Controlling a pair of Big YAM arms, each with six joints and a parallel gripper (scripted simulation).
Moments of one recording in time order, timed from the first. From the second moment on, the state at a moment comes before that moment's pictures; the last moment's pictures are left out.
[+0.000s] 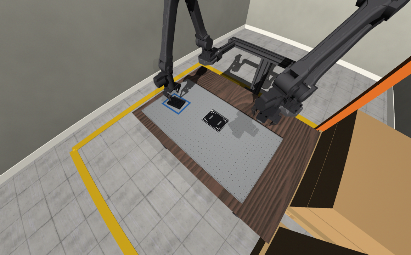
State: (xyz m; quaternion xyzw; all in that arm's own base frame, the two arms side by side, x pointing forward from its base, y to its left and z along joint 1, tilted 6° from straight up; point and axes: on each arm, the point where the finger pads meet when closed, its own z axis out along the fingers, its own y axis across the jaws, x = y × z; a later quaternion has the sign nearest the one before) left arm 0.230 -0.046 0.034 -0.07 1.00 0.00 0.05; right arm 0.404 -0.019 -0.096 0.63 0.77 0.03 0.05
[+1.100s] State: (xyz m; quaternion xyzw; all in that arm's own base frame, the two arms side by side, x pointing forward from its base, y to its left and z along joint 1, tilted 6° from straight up) left arm 0.230 -0.046 0.034 -0.07 1.00 0.00 0.05; right arm 0.407 -0.020 -0.145 0.63 0.77 0.03 0.05
